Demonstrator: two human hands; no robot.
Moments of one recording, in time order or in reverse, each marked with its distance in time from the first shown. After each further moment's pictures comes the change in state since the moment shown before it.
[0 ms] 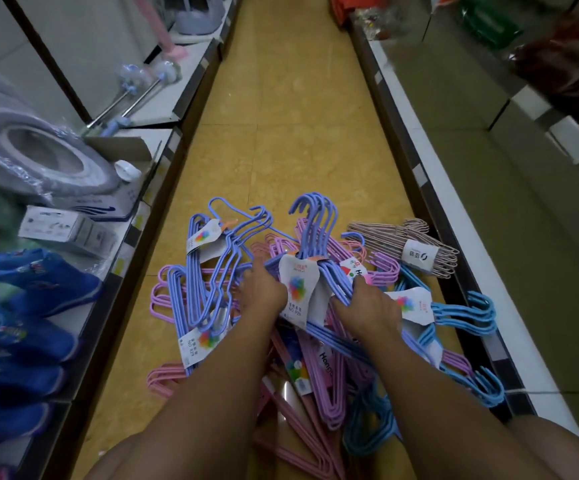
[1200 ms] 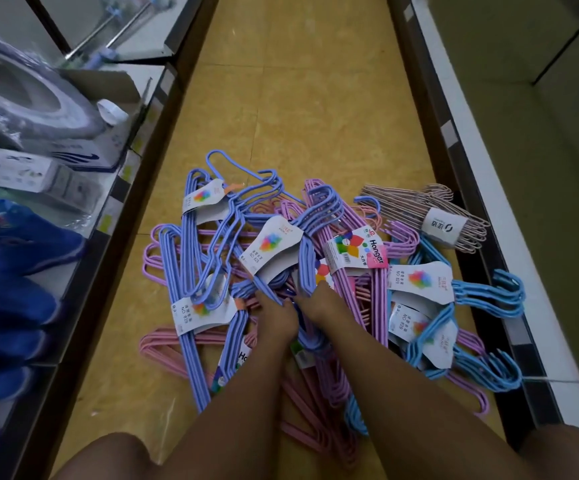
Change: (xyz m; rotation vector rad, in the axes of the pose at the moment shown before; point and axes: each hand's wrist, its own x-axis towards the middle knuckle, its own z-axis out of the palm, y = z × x) left_hand -0.005 -0.078 0.086 -0.368 -0.123 -0.273; right_hand 0.018 -0.048 0.094 0.374 -0.497 0.189
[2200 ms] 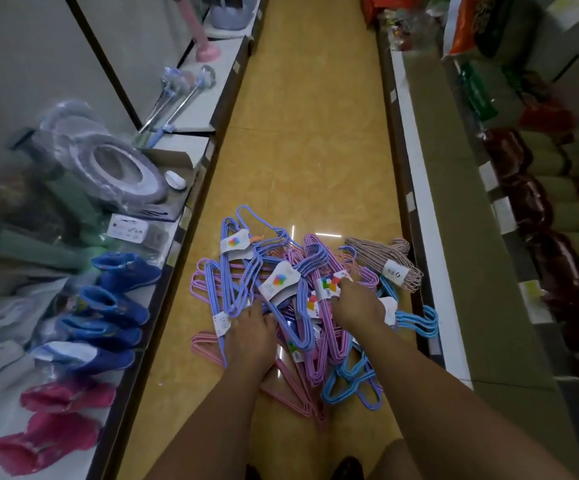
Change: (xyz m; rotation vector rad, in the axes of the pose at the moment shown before) left_hand -0.234 0.128 -0.153 0.668 0.138 0.274; right_hand -0.236 -0.086 -0.196 -0.391 0.183 -0.162
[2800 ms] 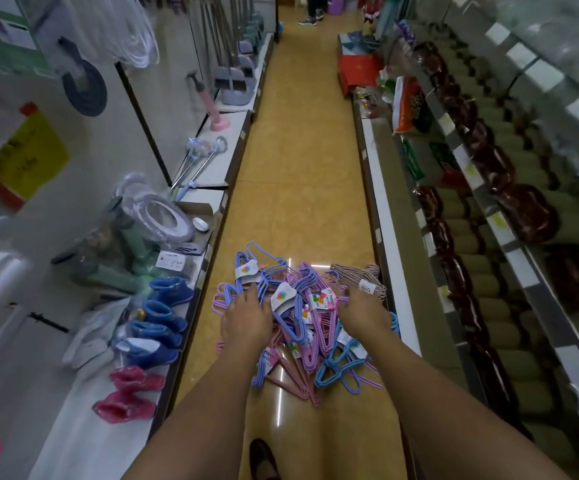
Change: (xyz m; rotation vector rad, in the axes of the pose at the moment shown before) left_hand -0.214 0.050 -0.207 -0.004 0.142 0.106; right_hand -0.252 -0.027 -0.154 0.061 0.147 0.033
